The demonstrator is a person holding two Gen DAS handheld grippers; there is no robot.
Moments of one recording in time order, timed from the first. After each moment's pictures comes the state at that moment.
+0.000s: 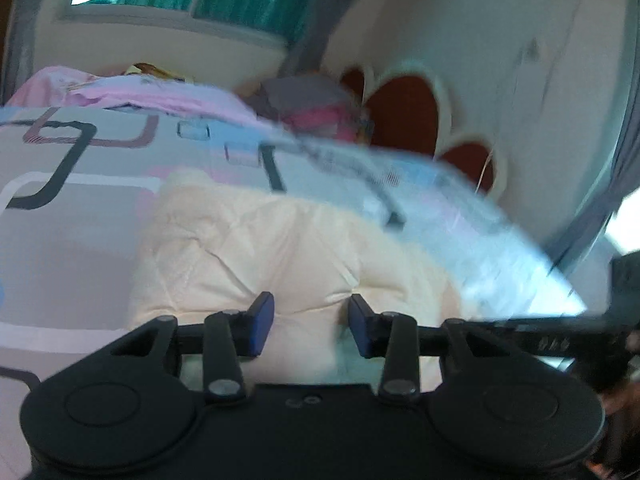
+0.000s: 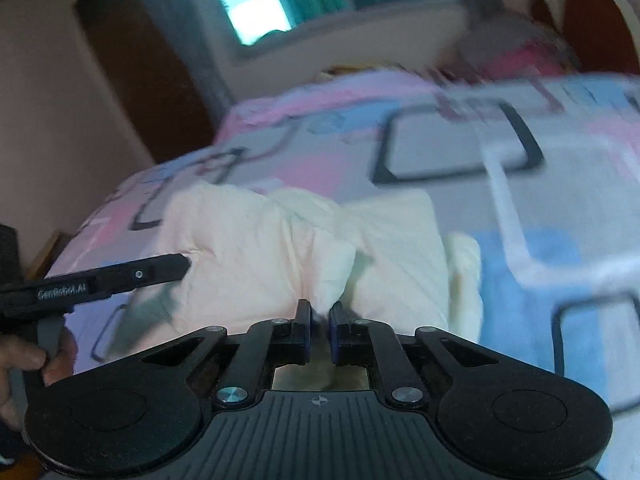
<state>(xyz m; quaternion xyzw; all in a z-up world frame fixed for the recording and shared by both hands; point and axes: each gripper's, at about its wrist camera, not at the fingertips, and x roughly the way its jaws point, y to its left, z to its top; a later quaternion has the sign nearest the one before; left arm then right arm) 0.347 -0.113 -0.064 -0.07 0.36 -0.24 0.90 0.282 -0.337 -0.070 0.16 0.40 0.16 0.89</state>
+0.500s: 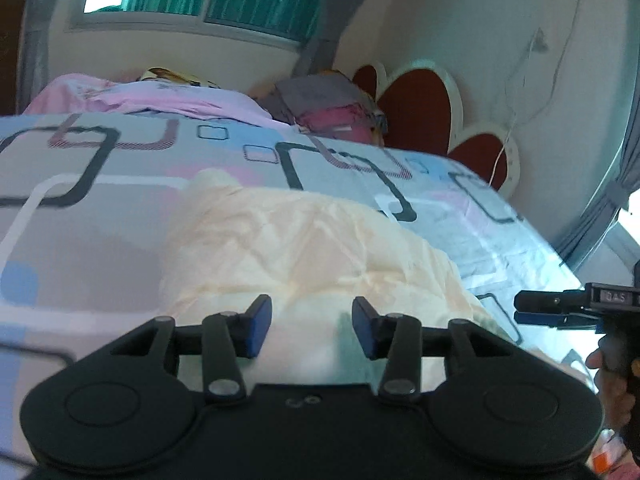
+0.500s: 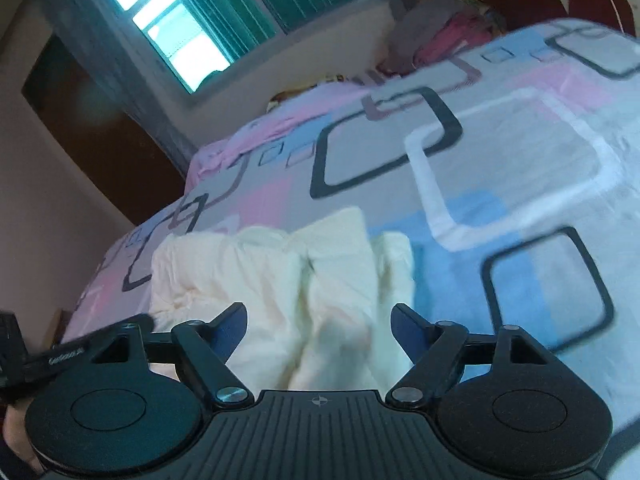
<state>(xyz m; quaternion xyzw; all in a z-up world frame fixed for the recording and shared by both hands) 0.306 -0.082 -0.048 -0.09 0.35 -0.22 0.91 0.242 -0.408 -0.044 0.27 0.39 0.12 0.87</state>
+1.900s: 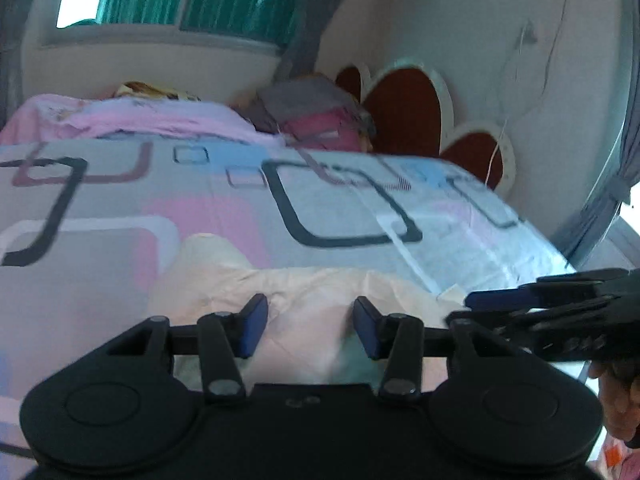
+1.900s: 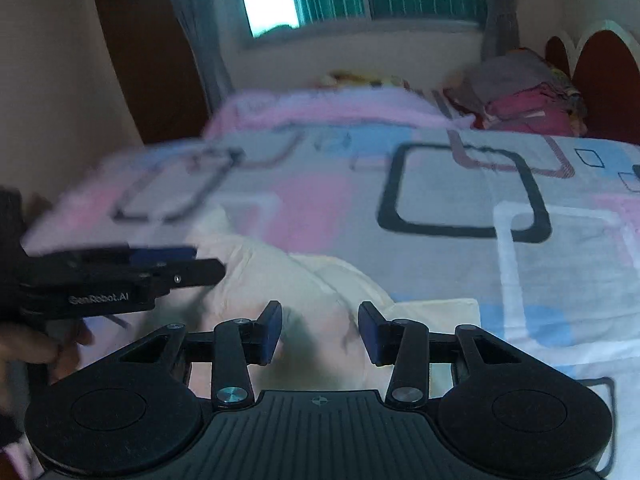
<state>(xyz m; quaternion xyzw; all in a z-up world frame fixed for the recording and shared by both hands) 0.391 -0.111 -0.056 -0.05 0.34 -0.25 0.90 0.327 -0.279 -0.039 0.03 0.40 0.14 0.91</state>
